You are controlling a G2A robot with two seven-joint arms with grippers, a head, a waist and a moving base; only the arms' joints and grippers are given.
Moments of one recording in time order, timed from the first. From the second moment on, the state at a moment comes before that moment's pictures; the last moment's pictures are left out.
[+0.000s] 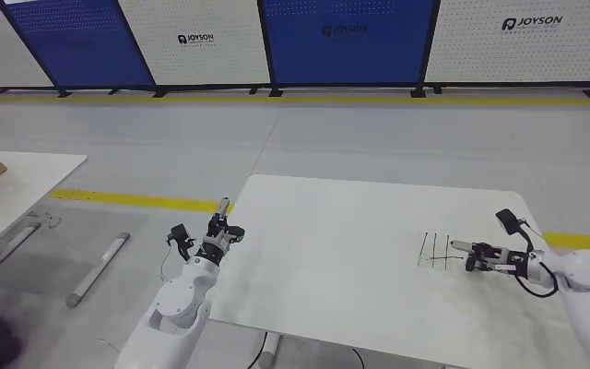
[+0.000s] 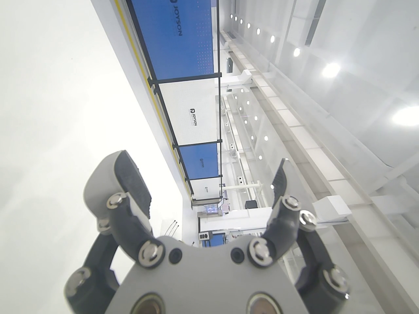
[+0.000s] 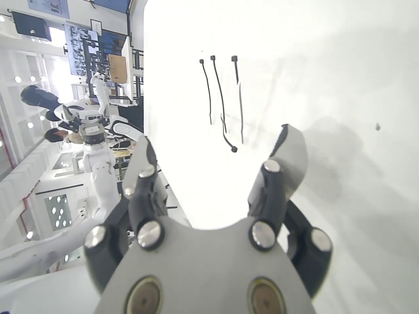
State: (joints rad) left arm 1.73 -1.15 -1.60 -1.80 -0.42 0.00 0.00; right arm -0.81 -1.04 1.22 -0.73 -0.03 -0.29 1.23
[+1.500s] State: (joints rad) left arm 1.73 -1.15 -1.60 -1.80 -0.42 0.00 0.00; right arm -0.98 -0.97 1.41 -1.00 0.19 -0.34 1.32
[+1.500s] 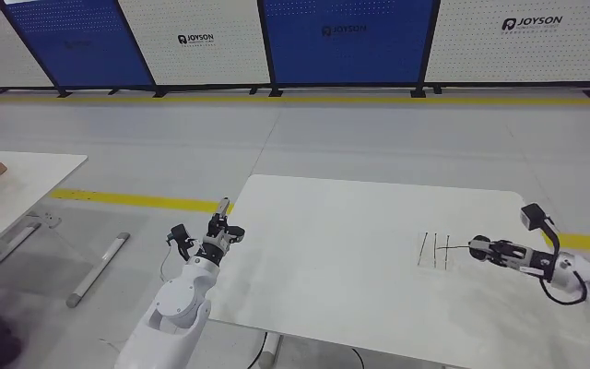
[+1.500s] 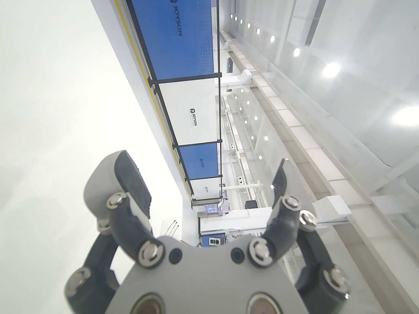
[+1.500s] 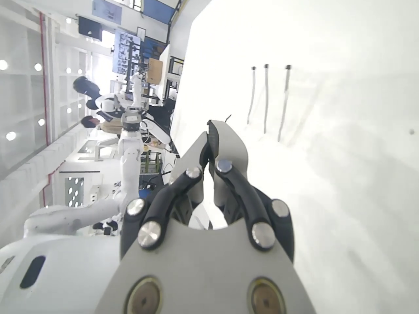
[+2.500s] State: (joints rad) left arm 1.73 -1.15 -1.60 -1.80 -0.42 0.00 0.00; right arm -0.97 -1.01 1.24 -1.34 0.37 -0.26 1.24
